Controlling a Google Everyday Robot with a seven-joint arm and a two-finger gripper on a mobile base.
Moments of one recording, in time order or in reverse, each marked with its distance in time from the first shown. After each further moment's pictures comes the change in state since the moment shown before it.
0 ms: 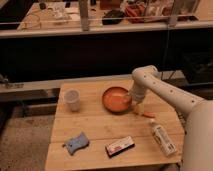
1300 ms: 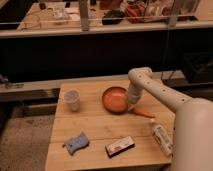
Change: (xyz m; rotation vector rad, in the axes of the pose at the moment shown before) arm -0.013 -0.009 0.027 -0.040 -0.066 -0.002
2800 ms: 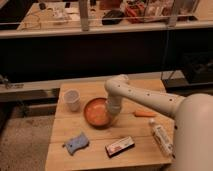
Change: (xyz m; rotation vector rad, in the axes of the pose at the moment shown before) arm -0.159 -0.006 0.019 -0.091 -0.045 -0.421
